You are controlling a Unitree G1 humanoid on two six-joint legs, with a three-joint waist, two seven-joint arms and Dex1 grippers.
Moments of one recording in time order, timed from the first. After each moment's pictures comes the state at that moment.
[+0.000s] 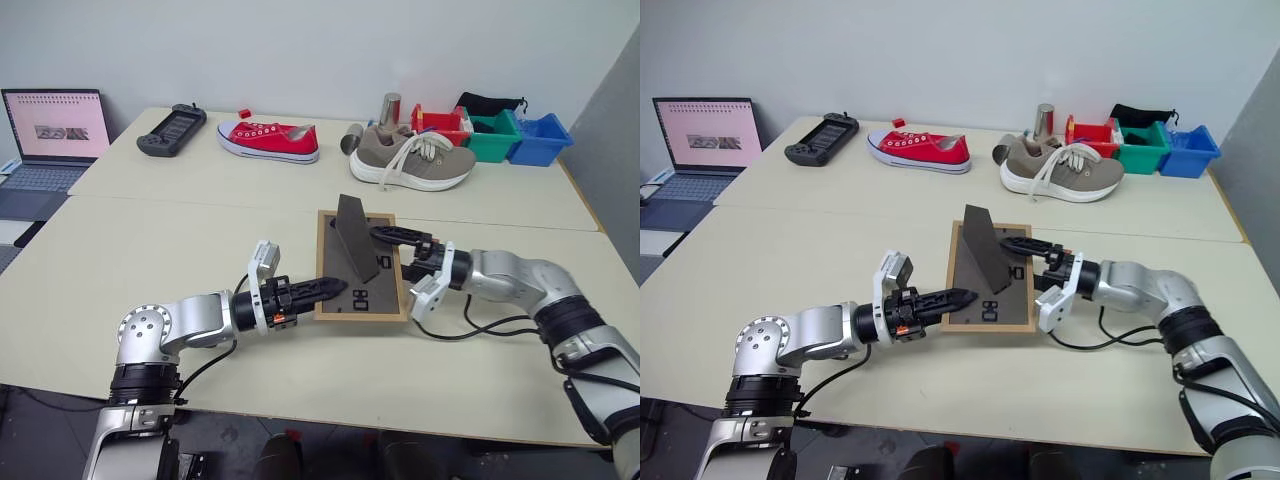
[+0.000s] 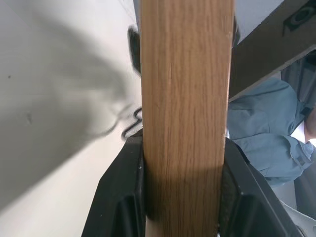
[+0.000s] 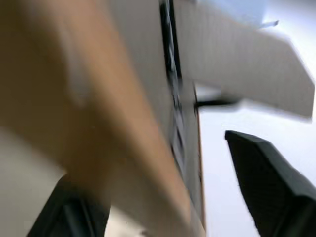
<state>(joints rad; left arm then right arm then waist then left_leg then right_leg) -0.43 0.48 0.14 0.15 -1.93 1.37 0.03 -0.81 -0.71 0.41 0.60 -0.81 -1.12 -0.05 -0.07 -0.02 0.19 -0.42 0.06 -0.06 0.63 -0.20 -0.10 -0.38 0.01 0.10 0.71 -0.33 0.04</state>
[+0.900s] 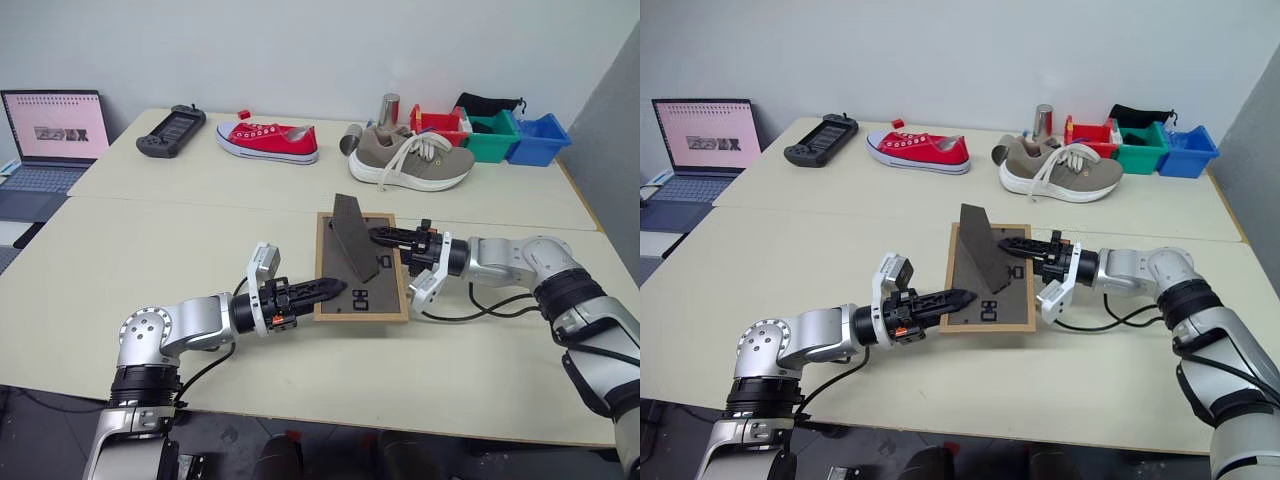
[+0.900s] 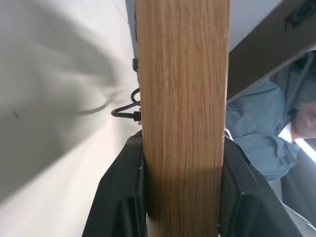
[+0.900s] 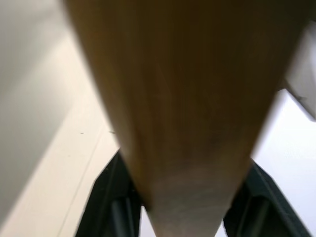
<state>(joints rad) -0.43 0.47 0.14 0.15 -1.96 1.36 0.01 -0.98 -0.67 0.54 0.74 -1.10 -1.13 -0.40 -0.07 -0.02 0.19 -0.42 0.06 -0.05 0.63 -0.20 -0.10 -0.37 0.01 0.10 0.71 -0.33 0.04</state>
